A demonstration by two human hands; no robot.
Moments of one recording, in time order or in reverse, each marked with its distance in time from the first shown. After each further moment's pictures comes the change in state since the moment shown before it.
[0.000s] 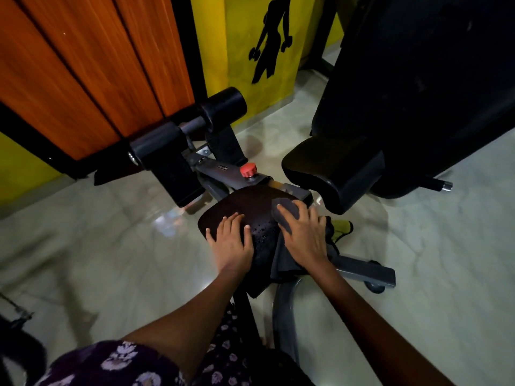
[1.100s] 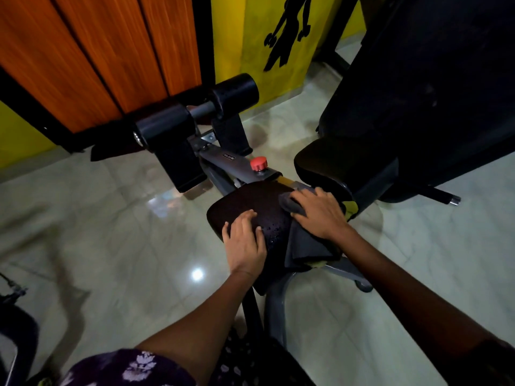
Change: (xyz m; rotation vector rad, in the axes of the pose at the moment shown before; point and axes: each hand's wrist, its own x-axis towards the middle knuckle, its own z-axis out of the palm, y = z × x) left_hand -0.005 -0.001 -0.004 -0.157 0.074 0.069; right_hand 0.063 0.004 -0.036 -0.192 -0.340 -0.245
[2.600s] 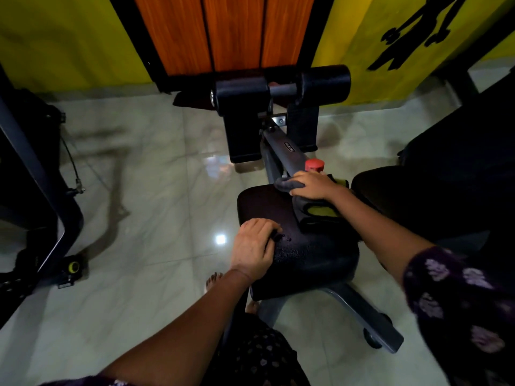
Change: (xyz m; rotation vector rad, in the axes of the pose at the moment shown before) left_hand -0.003 -0.006 0.001 0.035 0.078 0.041; right_hand 0.182 -0.025 0.040 0.039 -0.390 -0.464
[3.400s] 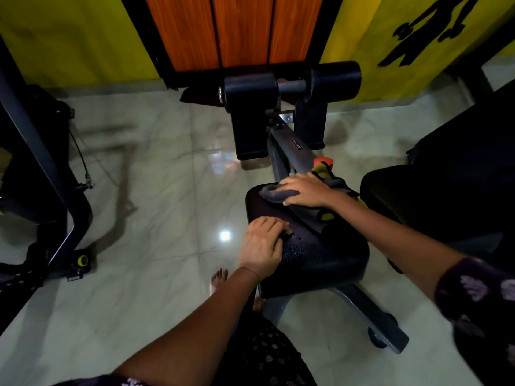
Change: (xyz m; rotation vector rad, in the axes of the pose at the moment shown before) left_hand 0.000 -0.003 0.002 -0.010 0.005 0.010; right_hand -0.003 -0.038 0.005 0.013 0.002 -0.209
